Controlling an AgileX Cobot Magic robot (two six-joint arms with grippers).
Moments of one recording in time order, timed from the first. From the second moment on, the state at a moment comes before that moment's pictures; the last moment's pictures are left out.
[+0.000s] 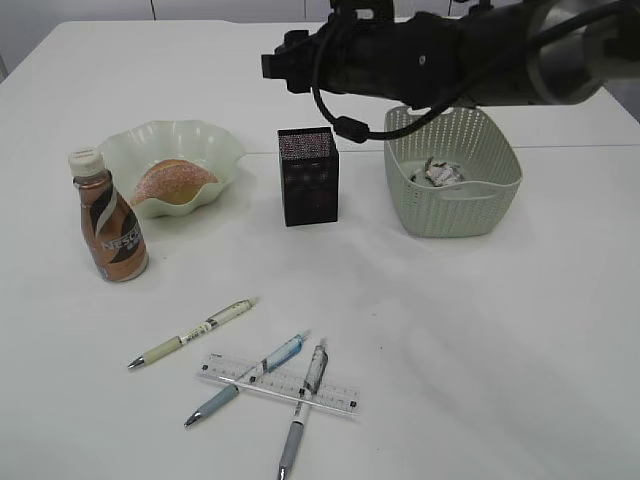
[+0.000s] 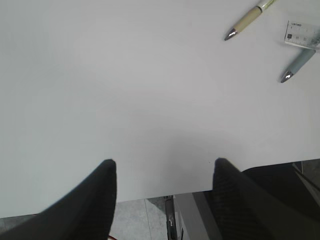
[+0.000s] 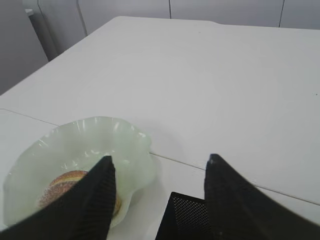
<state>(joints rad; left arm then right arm) -0.17 1.09 -0.94 -0.01 1.21 -0.12 0.47 2.04 -1.57 0.27 -0.10 -0.18</state>
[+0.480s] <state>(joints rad) -0.17 1.09 -0.94 -0.01 1.21 -0.12 0.47 1.97 -1.57 0.27 0.12 -0.18</state>
